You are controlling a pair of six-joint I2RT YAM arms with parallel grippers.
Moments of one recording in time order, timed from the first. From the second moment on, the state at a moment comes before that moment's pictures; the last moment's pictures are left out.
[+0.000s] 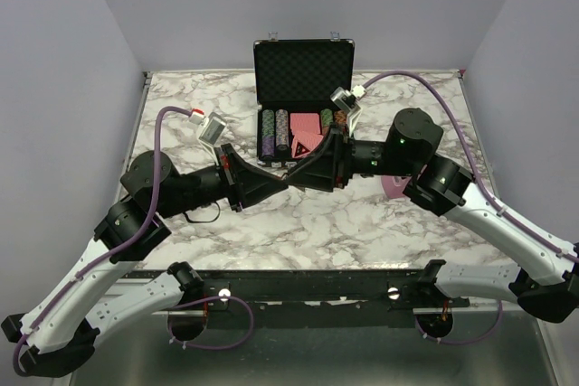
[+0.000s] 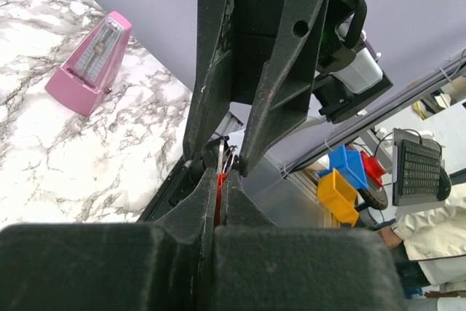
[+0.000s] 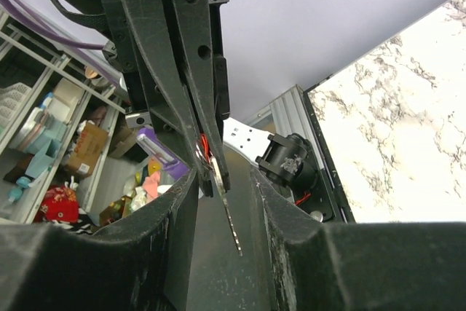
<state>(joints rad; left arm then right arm) -0.80 0.73 1.11 -0.34 0.42 -0.74 0.91 1.13 1.28 -0.13 -0.59 0.68</state>
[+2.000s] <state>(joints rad) -0.80 0.65 1.34 -0.69 -0.01 -0.80 0.91 1.30 1.26 0.22 -0.83 1.21</state>
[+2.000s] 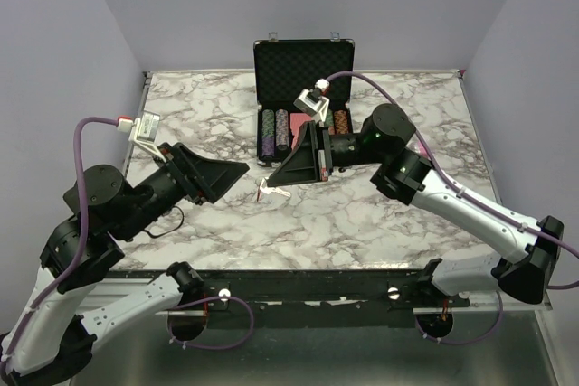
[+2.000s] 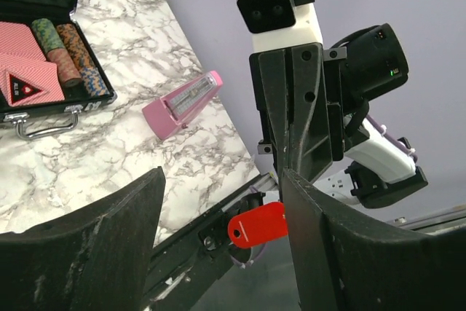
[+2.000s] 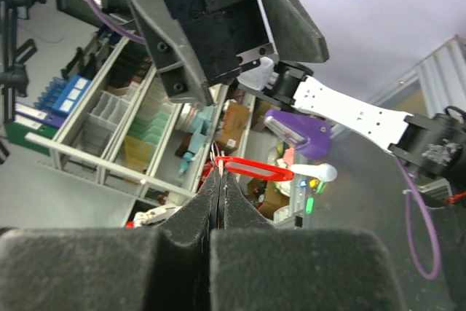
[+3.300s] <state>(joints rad) -0.80 0.69 1.34 -0.62 0.24 -0.68 0.91 1.34 1.30 0.21 -0.87 1.19</state>
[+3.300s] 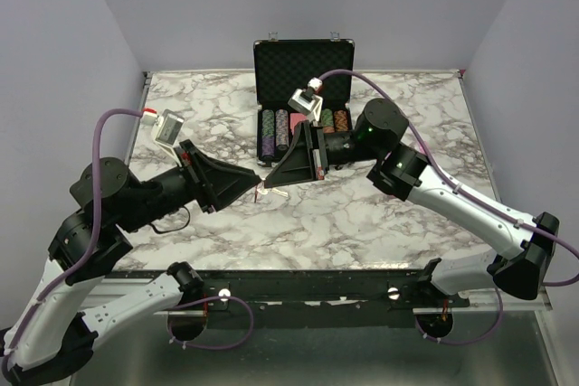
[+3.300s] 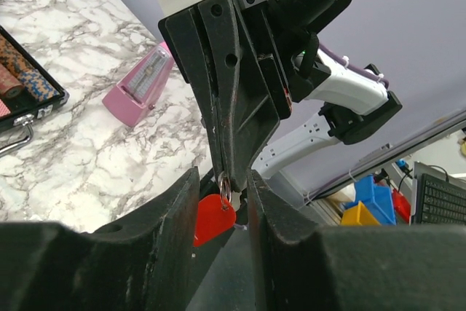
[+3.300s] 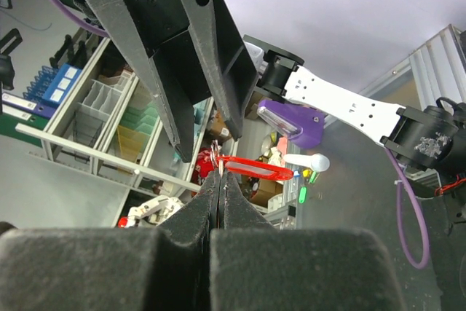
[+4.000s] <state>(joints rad) -0.80 0.72 1.34 -0.63 0.27 -0.67 0.91 1.34 1.32 0.13 -0.87 1.15</state>
